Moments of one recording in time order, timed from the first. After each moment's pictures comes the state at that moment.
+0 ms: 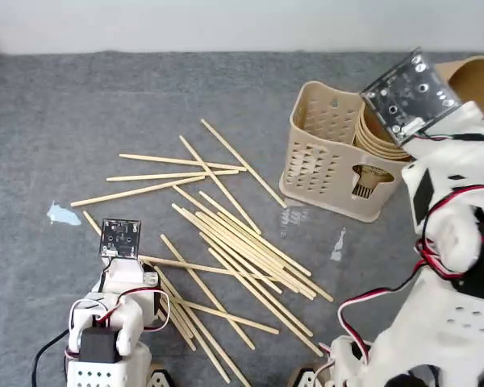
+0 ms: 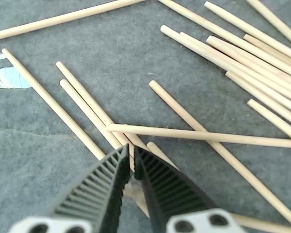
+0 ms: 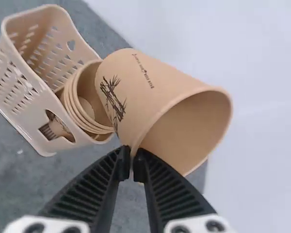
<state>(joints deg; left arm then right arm) -1.8 -103.3 96.9 72.2 7.9 13.5 -28.7 -27.1 95.2 52.4</state>
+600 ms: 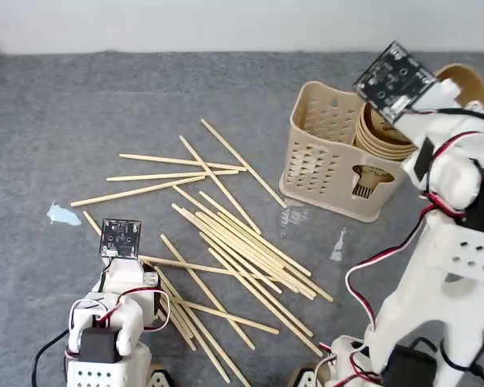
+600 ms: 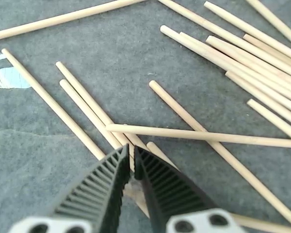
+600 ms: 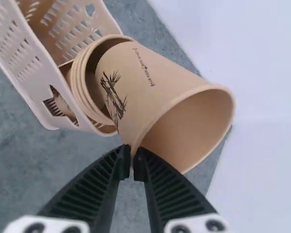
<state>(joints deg) -1.8 -103.3 96.9 72.2 7.9 13.7 -19.4 -27.1 97.0 61.3</state>
